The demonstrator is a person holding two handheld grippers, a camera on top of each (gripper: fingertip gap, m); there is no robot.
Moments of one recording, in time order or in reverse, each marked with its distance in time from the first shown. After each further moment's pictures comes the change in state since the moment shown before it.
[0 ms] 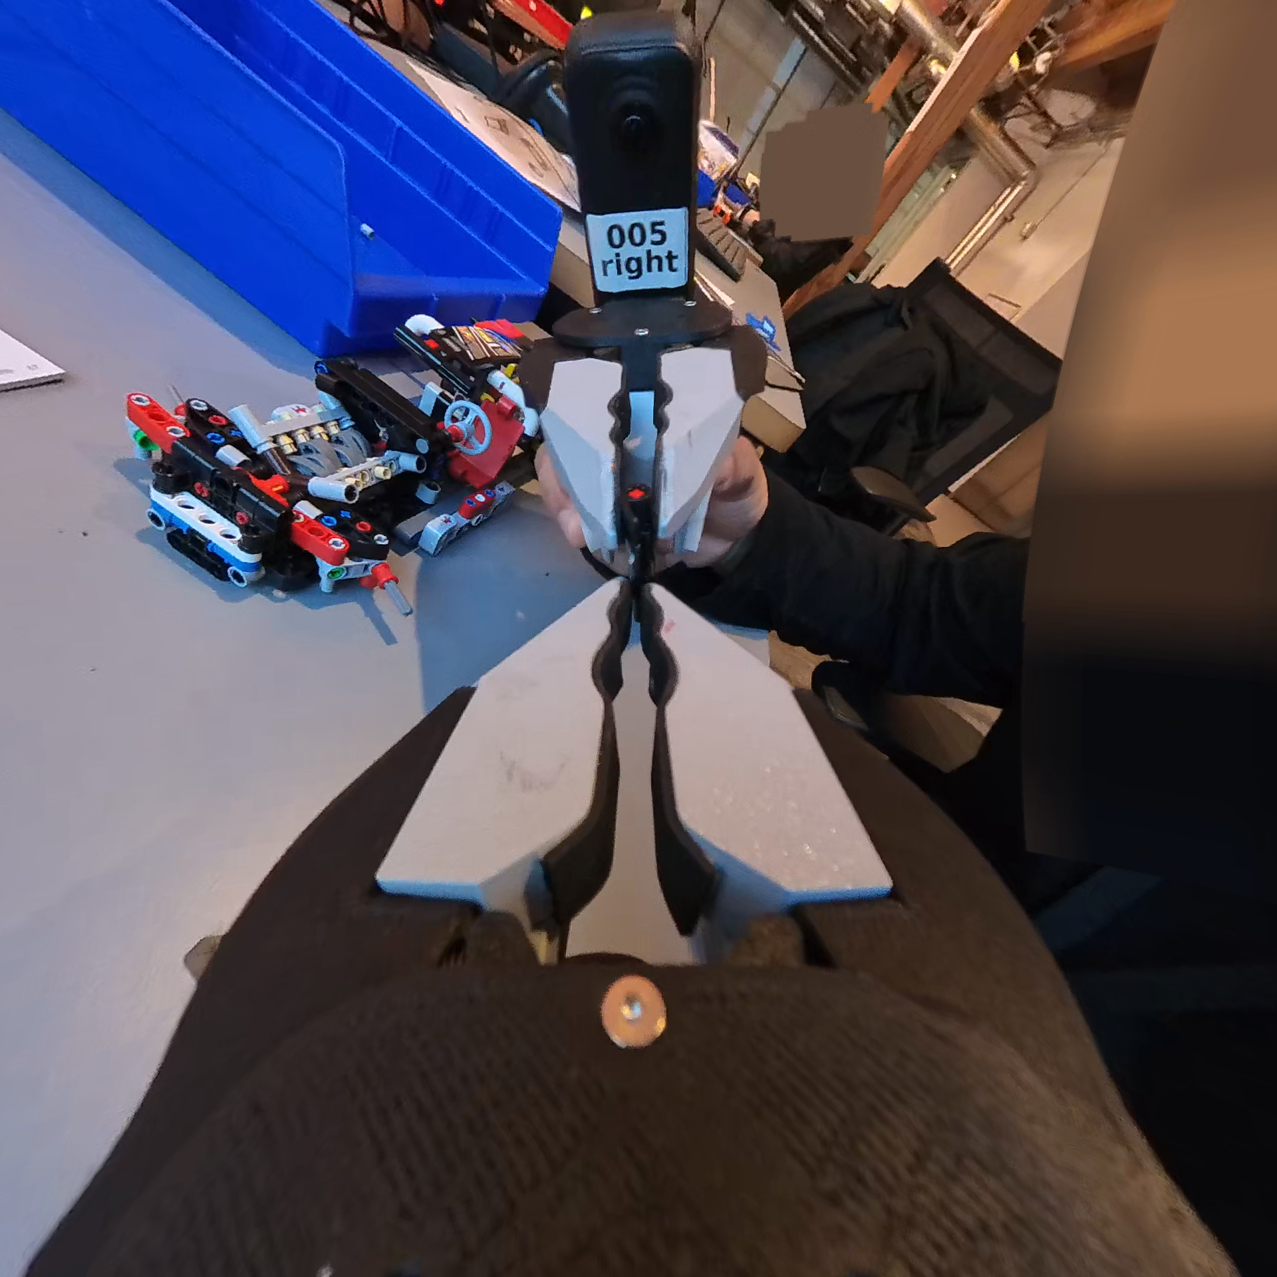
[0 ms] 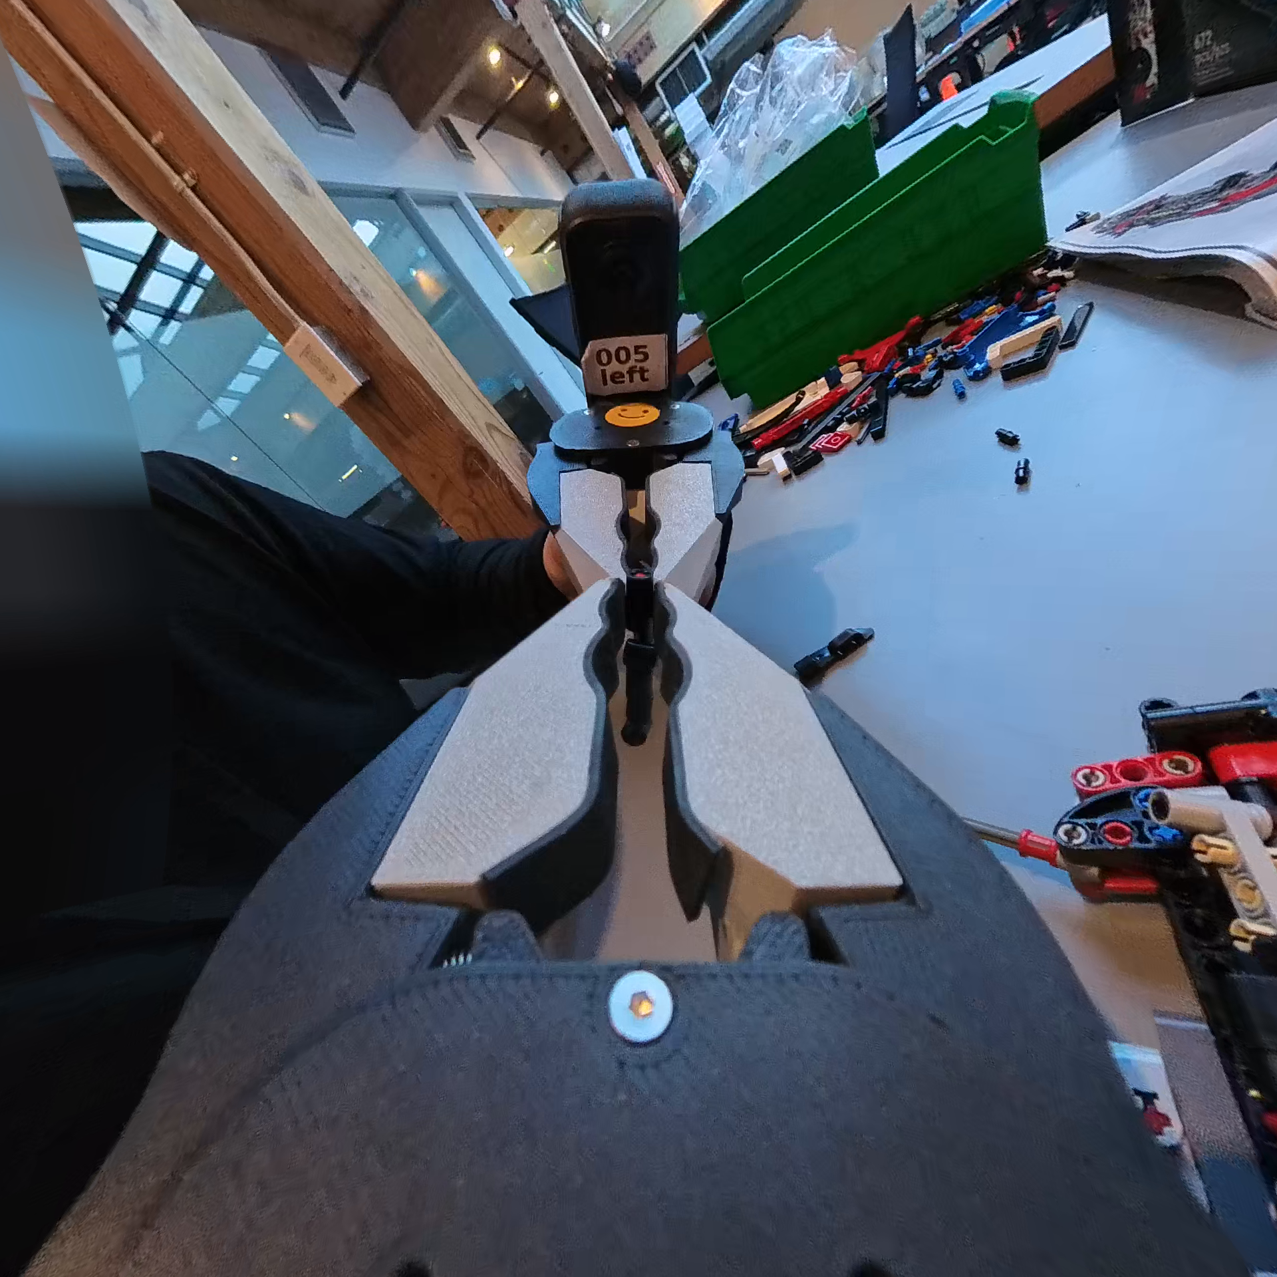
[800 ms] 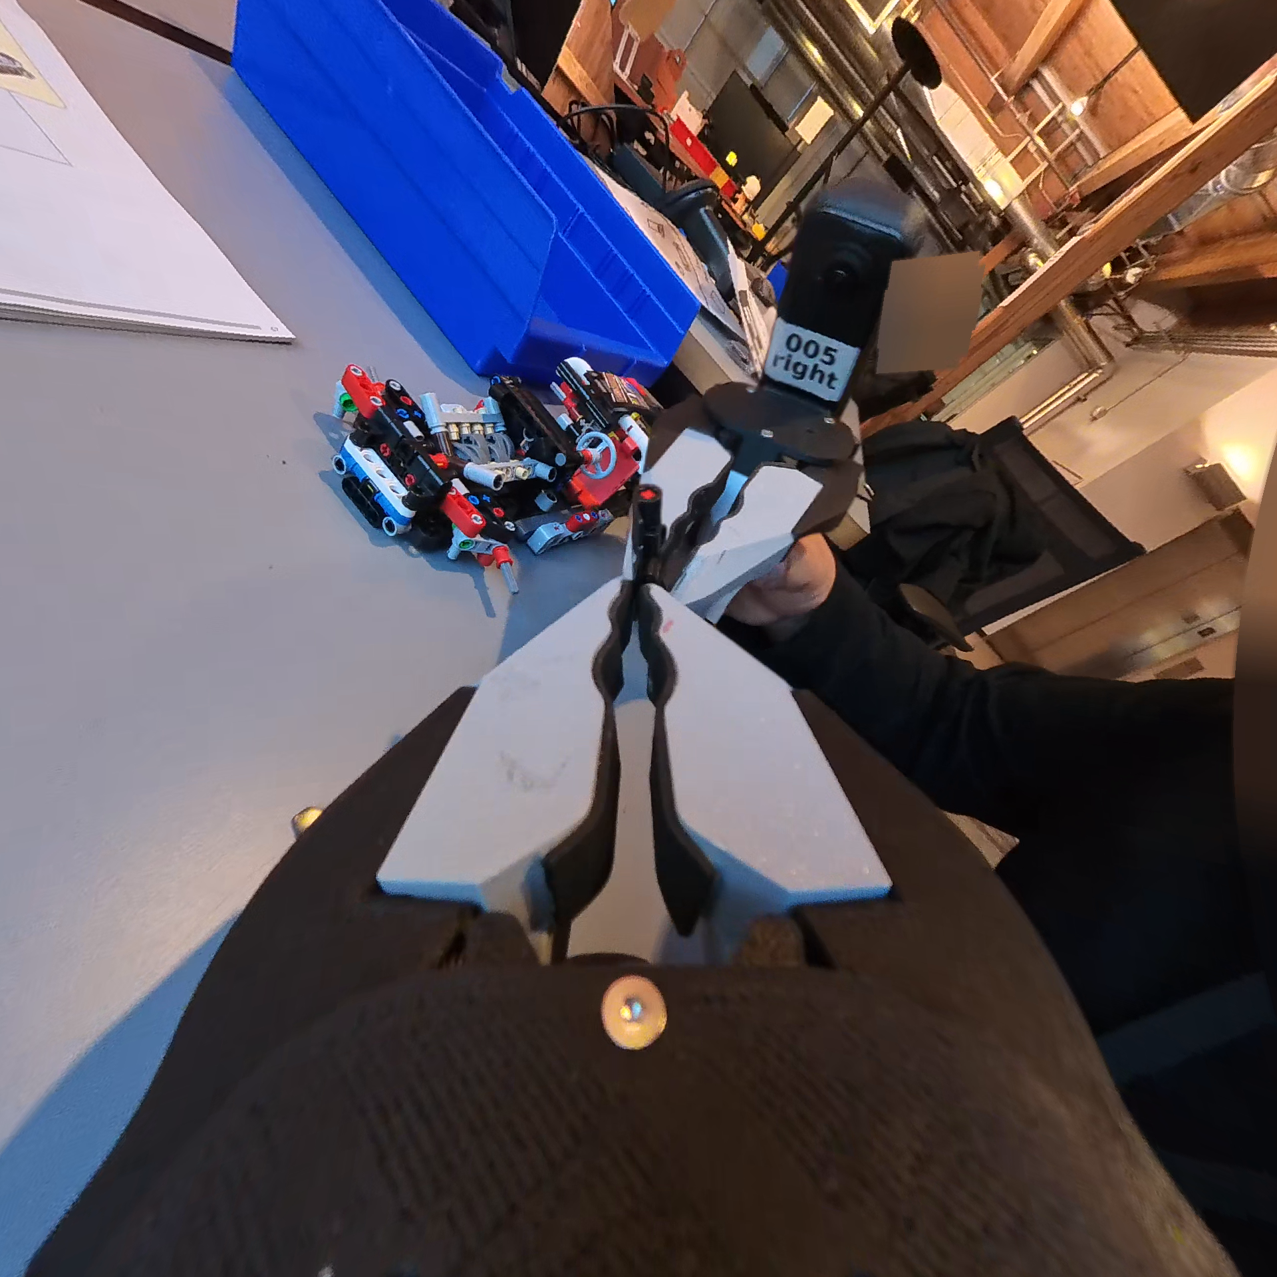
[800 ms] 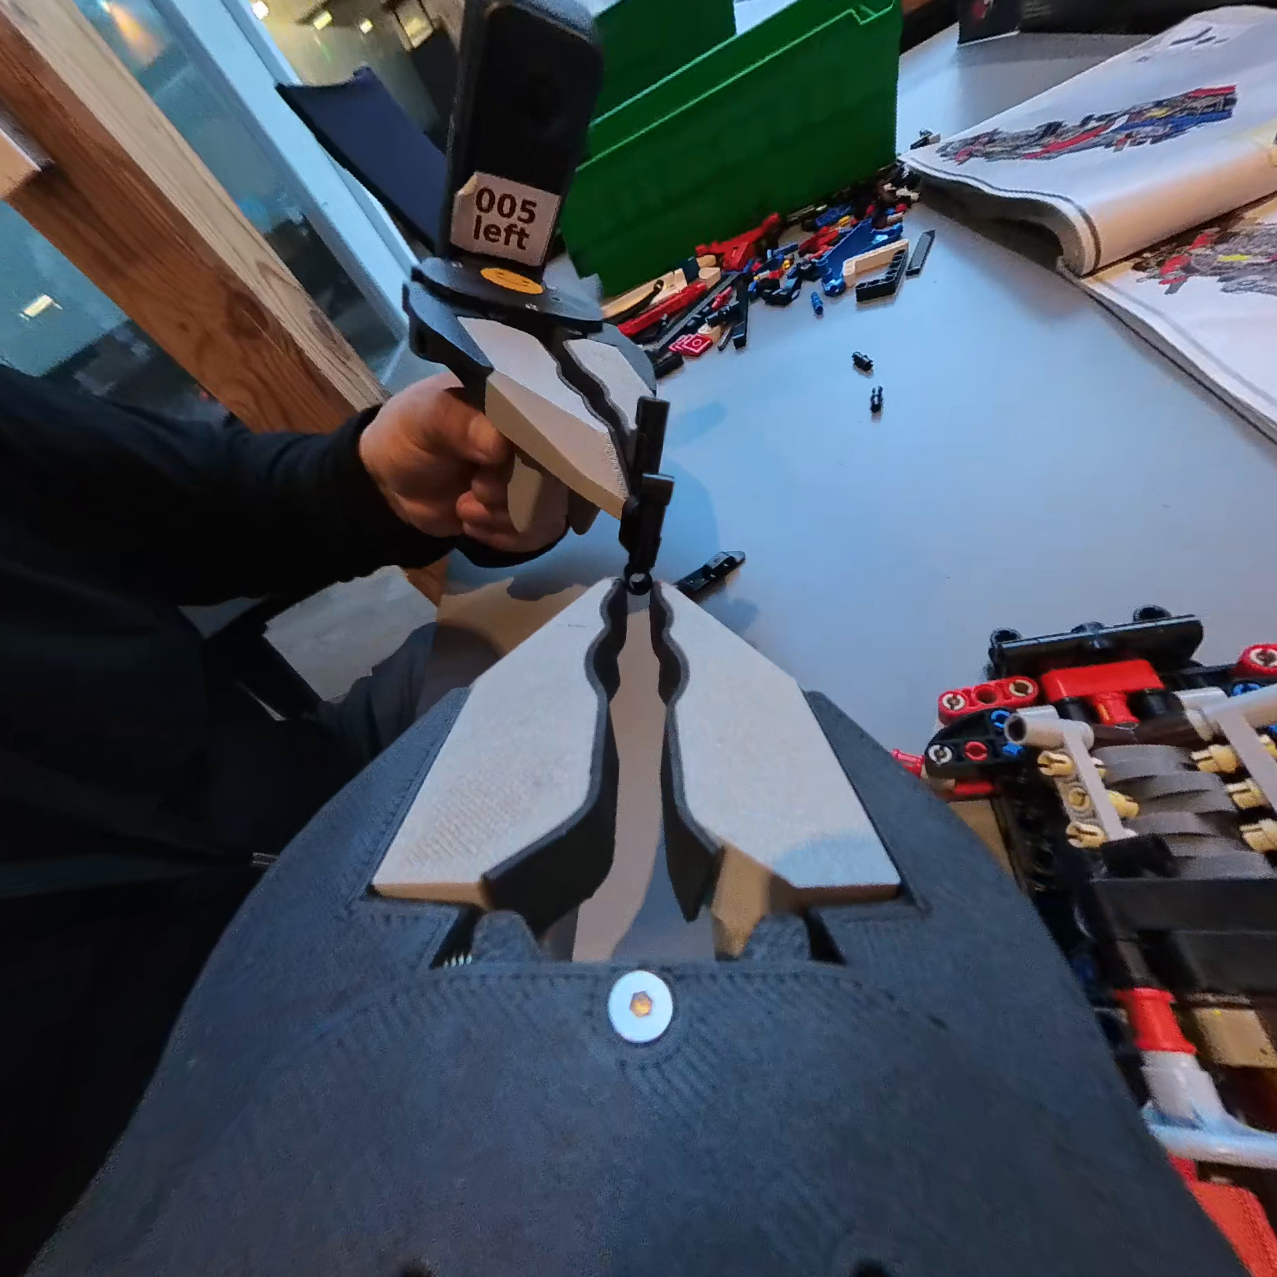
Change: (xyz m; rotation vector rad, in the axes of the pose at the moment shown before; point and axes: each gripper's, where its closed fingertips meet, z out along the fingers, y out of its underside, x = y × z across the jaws) left arm -0.033 -0.008 -0.023 0.122 -0.154 -0.179; right arm 0.033 0.026 0.002 -0.172 0.256 -0.147
